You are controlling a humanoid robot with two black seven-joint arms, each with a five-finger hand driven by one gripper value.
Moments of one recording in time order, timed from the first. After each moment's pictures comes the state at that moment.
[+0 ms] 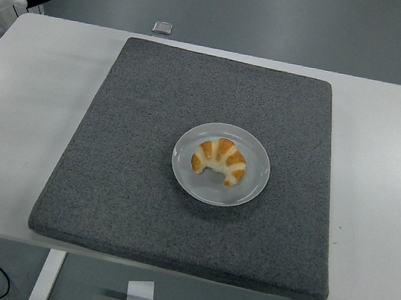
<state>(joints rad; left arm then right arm) -0.98 0.87 -0.45 -1.07 -0.31 -0.27 -0.06 0.00 0.00 -0.05 0.12 0.07 0.00 0.18</state>
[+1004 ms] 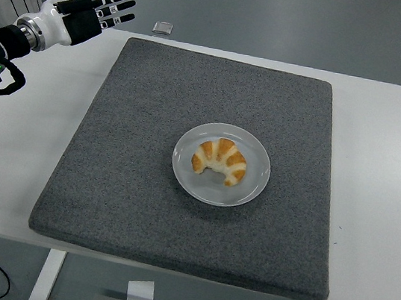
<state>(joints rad) -0.94 0.63 -0.47 -0.90 -0.32 -0.27 -0.04 0.00 0.00 -0.05 0.12 0.07 0.00 0.18</state>
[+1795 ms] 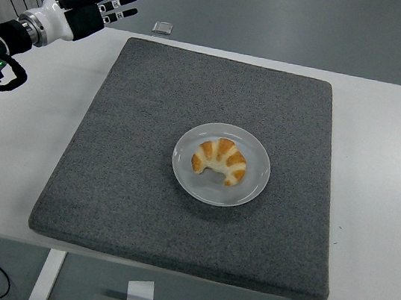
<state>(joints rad) -0.95 0.63 -0.48 -0.90 -0.32 -0.27 -0.04 0.00 0.00 -0.04 0.13 0.07 0.01 0.18</state>
